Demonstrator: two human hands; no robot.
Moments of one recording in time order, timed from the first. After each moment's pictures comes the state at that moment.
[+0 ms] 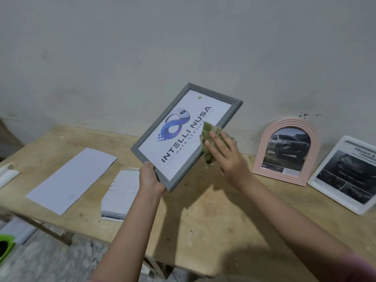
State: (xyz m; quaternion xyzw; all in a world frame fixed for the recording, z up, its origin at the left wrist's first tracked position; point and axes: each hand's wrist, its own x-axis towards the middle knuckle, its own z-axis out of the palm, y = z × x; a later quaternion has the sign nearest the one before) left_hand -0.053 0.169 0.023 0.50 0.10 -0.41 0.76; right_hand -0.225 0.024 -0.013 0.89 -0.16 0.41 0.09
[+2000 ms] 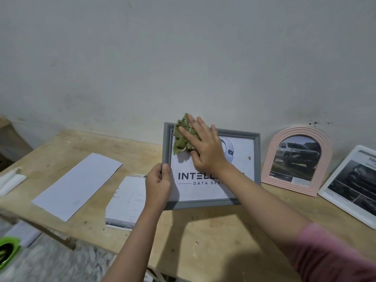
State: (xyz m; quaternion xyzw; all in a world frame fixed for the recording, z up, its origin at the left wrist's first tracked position) left_hand -0.051 0.182 0.010 0.72 -0.34 -0.08 0.60; right_hand -0.137 0.032 0.039 0.91 -0.18 0.37 -0.05
